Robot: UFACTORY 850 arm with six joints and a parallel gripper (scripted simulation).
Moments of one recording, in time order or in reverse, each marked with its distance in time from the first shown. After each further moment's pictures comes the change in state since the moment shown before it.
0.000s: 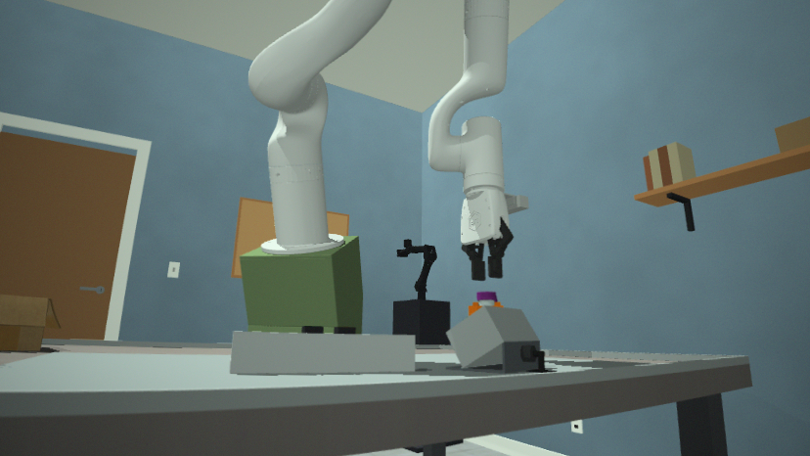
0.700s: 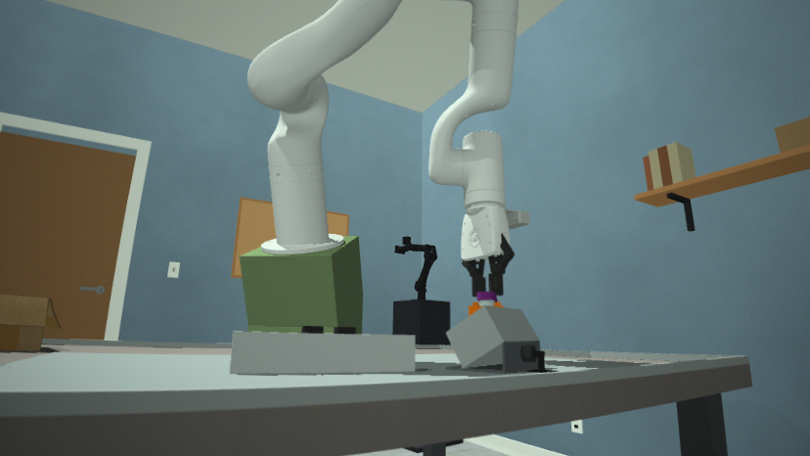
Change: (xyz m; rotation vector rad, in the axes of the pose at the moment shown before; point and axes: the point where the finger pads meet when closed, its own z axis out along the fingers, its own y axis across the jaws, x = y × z) arm 0.000 0.000 0.033 0.001 -0.001 0.000
